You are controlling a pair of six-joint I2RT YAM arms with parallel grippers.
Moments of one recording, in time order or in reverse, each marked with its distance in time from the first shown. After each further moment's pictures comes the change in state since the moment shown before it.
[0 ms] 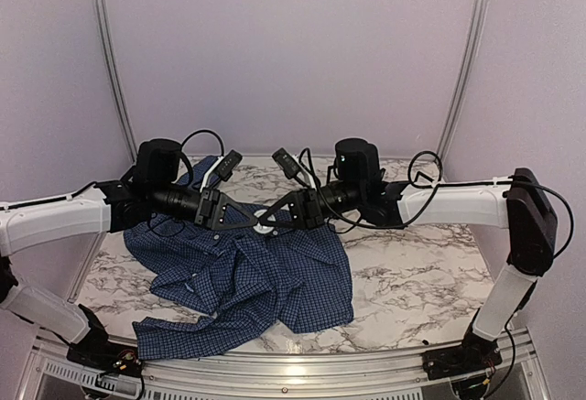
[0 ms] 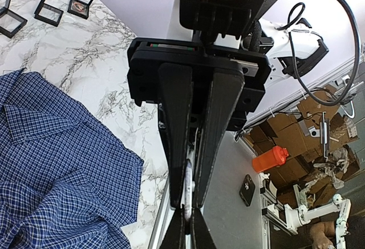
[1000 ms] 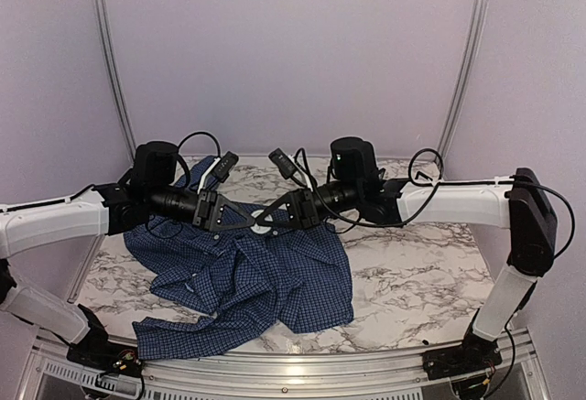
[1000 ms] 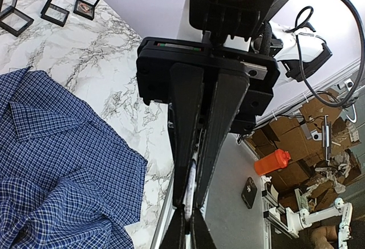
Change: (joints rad) left arm 0.008 -0.016 -0.029 0.023 -0.010 -0.016; right arm 0.016 0.000 0.032 -0.080 0.055 -0.026
